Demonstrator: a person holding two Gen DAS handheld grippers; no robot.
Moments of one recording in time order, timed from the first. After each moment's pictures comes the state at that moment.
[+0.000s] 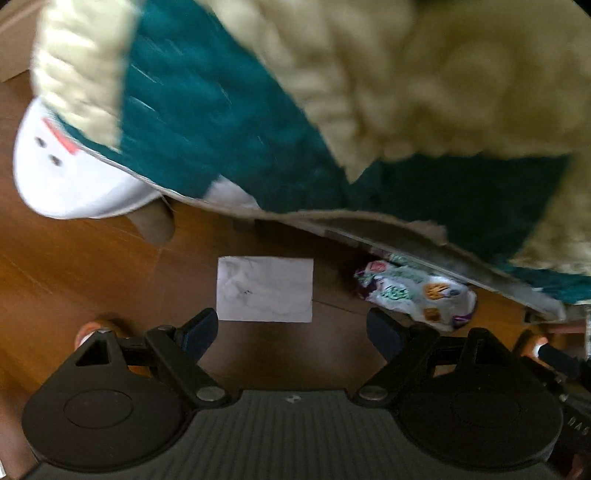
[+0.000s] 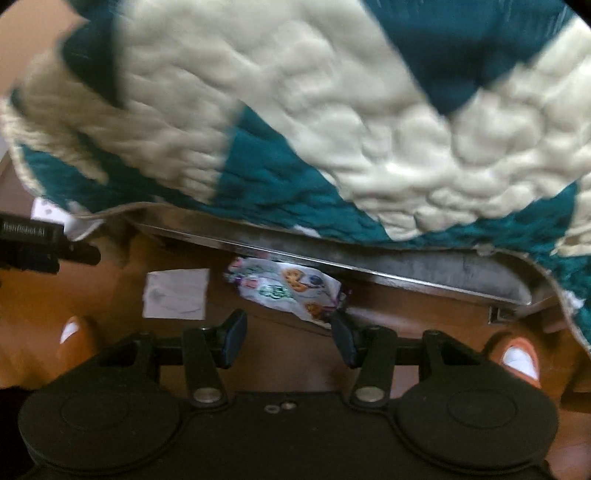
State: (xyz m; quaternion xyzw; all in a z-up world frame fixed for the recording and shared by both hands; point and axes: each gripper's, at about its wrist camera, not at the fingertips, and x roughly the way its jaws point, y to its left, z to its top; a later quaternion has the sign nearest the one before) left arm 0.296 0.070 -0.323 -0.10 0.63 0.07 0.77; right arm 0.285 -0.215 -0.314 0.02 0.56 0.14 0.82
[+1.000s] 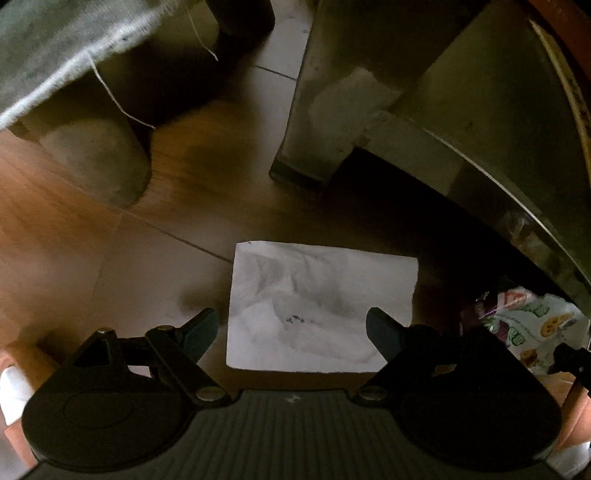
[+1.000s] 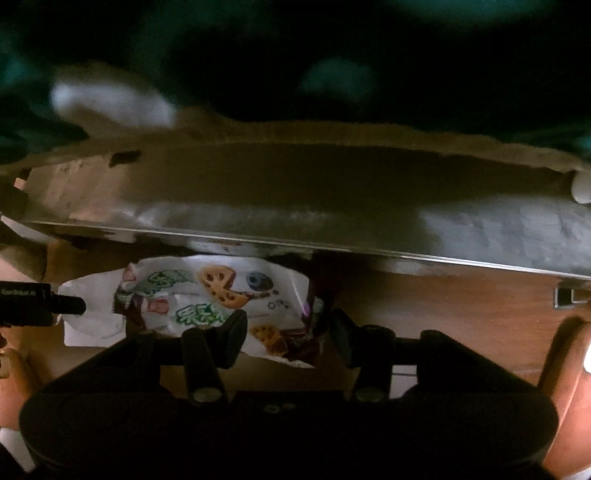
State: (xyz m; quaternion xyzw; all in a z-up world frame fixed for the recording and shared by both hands) left arm 0.325 0.131 -0.503 -0.15 0.67 0.08 0.72; right arm 0.343 -0.200 -0.458 0.04 0.61 0.09 0.79
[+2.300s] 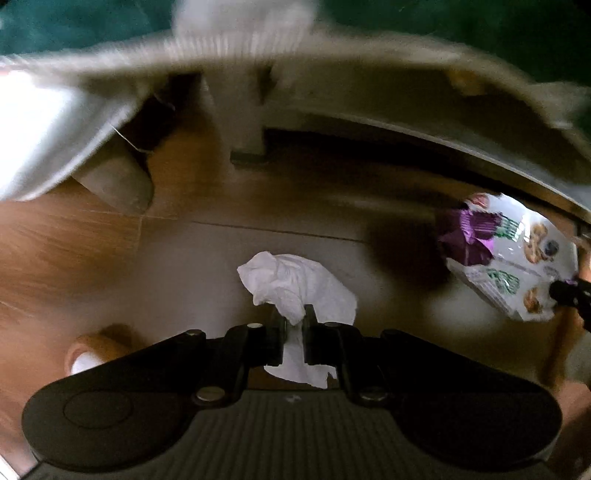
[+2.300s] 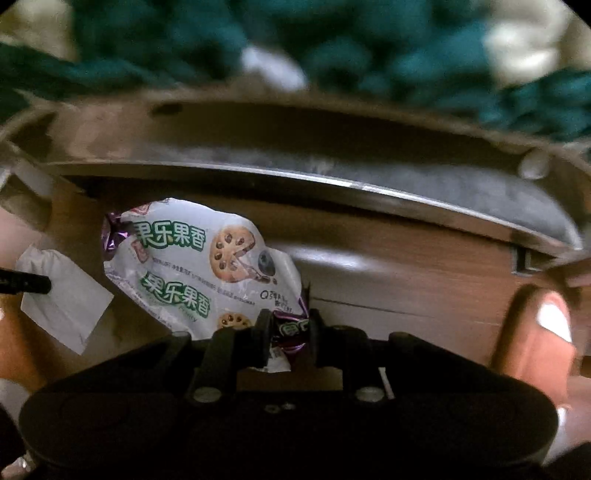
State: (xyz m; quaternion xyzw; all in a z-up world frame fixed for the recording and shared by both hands) left arm 0.274 0.094 -0.406 -0.03 0.69 -0.01 0.72; right arm 0.284 -0.200 -0.393 -0.02 0.62 0.08 0.78
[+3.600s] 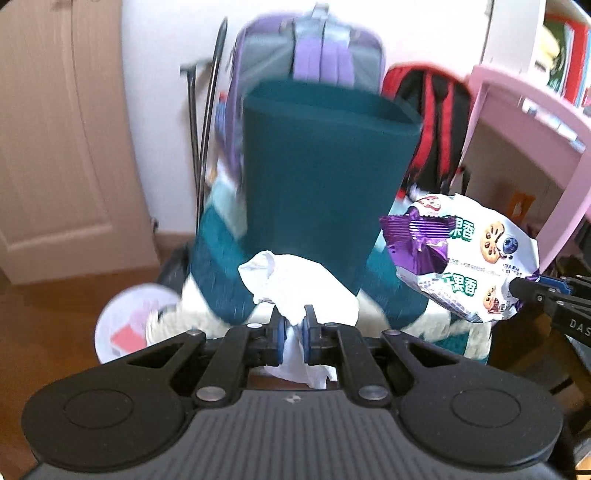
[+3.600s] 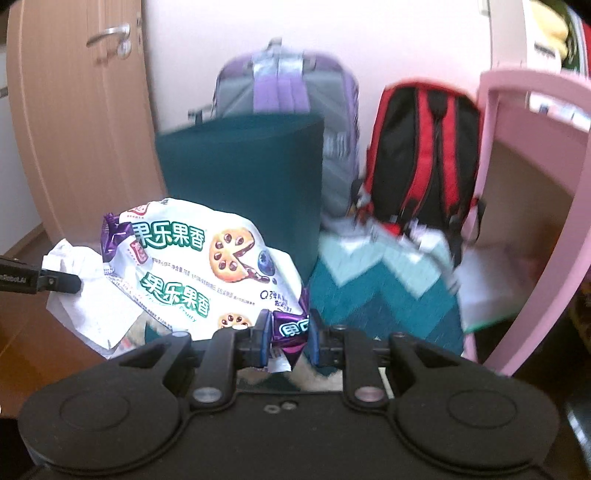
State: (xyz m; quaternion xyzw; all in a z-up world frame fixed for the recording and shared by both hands) left arm 0.146 0.003 0.081 -0.01 0.38 -0.06 0.92; right arm 0.153 -0.269 0.066 -0.01 0.29 0.12 0.95
